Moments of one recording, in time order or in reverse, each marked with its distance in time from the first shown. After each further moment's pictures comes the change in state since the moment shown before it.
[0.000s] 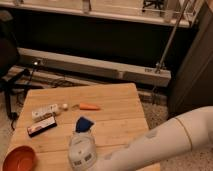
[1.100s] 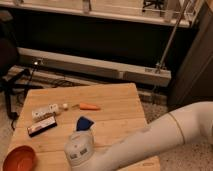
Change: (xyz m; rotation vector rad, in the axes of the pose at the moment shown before) arm -0.002 0.003 0.014 -0.046 -0.044 -0.026
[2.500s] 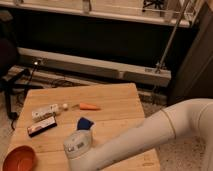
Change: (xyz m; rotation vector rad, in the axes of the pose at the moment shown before) arm -0.009 0.004 0.020 -0.040 -0.057 0.001
